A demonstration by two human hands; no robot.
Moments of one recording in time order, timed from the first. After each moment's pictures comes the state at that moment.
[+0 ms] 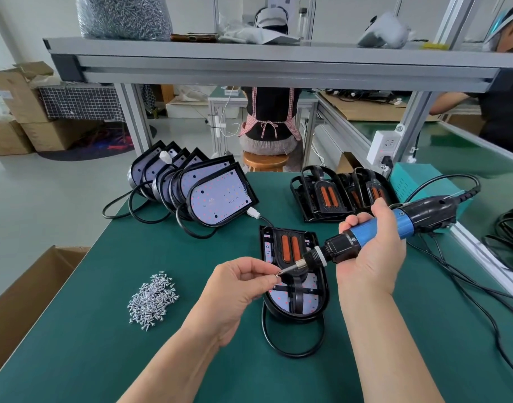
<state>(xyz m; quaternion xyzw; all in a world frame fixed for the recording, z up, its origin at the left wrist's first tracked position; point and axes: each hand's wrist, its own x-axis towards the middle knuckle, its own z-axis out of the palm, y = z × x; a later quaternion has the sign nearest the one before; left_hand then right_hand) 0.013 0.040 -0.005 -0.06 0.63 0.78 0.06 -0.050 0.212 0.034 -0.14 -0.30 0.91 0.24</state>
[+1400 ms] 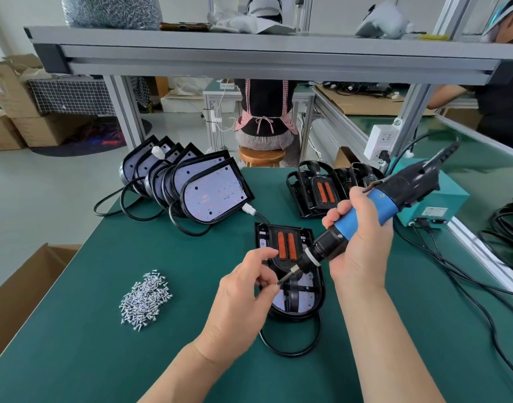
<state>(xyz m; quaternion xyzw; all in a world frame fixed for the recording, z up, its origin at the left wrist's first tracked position) 0.020 0.052 -0.030 0.11 0.85 0.48 -0.16 -0.054 0.210 0.034 -0.03 -0.39 0.90 0.21</state>
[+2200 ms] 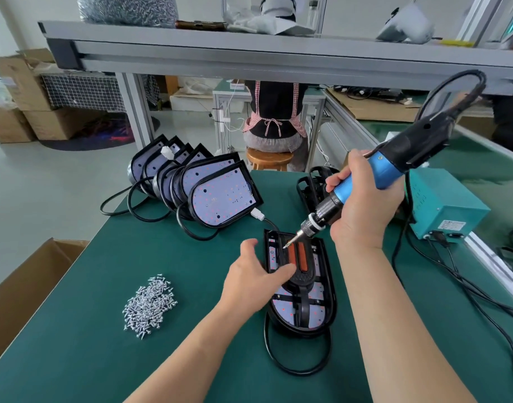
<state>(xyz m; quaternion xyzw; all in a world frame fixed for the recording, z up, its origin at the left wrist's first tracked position) -0.042 0.053 -0.033 -0.11 0.86 0.50 -0.01 -0.109 0.187 0.069 0.03 -0.44 0.84 0.30</state>
